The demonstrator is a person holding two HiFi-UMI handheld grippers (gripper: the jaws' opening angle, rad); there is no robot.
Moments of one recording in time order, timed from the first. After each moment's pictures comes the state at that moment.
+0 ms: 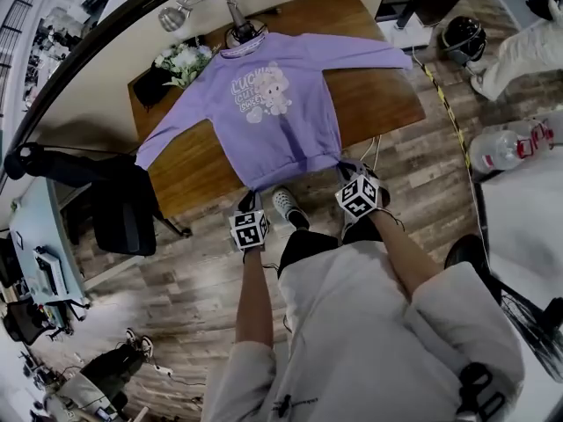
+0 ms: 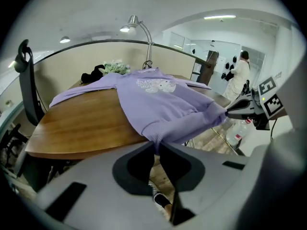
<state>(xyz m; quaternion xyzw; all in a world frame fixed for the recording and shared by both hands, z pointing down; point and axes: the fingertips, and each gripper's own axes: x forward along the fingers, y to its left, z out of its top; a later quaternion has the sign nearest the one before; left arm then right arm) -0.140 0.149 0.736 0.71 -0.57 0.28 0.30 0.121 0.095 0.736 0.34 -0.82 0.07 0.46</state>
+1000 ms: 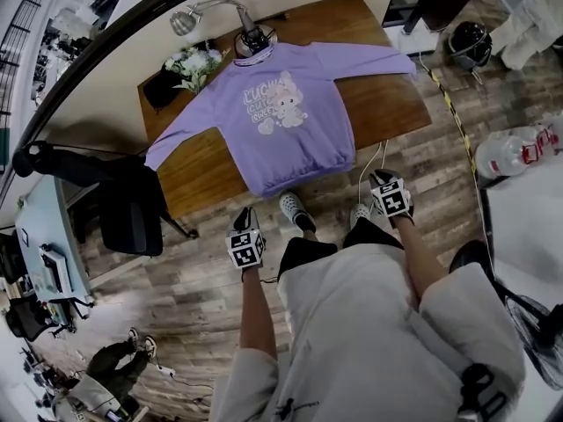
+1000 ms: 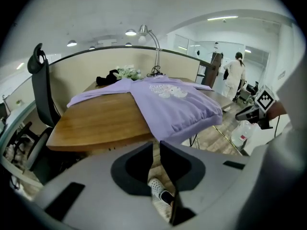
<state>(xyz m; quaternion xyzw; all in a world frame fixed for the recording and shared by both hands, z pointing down) -0.178 0.189 0.713 0.69 -0.60 0.28 0.29 0.217 0.115 0.748 0.43 -0.76 0.26 0.42</state>
